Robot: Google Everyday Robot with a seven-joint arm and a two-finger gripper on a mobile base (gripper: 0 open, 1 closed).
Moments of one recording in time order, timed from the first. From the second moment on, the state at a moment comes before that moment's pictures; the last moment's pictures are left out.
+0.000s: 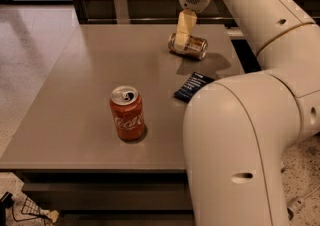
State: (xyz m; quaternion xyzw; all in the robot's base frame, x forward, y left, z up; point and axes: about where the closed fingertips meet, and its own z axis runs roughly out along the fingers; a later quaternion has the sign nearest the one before) arm 0.739 -0.103 0.906 -0.56 0.81 -0.05 0.13
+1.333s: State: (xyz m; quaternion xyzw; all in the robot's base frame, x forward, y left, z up) arm 0.761 -0.099 0.857 -0.51 0.85 -0.02 0.11
